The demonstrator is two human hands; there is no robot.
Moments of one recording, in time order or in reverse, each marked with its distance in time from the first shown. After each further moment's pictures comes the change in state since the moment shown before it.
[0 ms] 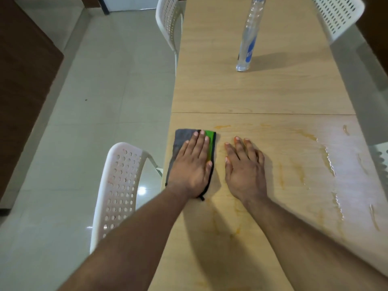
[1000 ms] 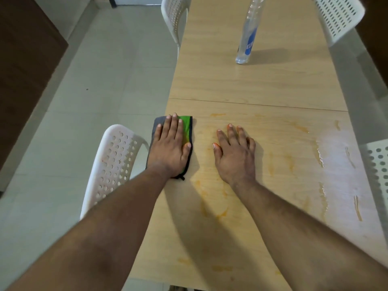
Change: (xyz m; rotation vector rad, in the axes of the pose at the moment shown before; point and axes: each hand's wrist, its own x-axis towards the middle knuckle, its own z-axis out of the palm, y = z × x) left_hand -0.013 -0.029 0.006 0.081 0.003 -0.225; right_hand 0.000 -0.001 0.002 0.014 -0.013 -0.021
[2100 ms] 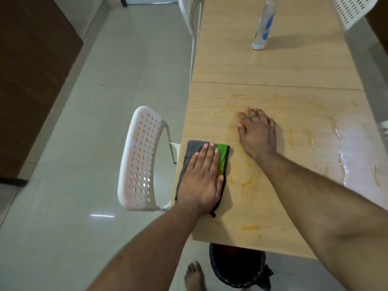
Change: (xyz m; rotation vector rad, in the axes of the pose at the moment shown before) left_hand -0.166 0.037 0.017 -0.109 -0.020 0.181; right_hand -0.017 -0.007 -0.003 0.026 0.047 0.013
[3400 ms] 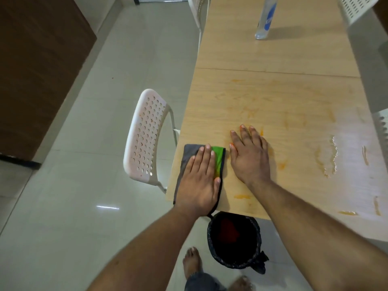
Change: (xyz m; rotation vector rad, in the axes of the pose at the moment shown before) left_hand -0.084 0.038 0.016 -0.007 0.045 -0.076; right_hand -0.140 -0.007 0.017 0.000 0.024 -0.077
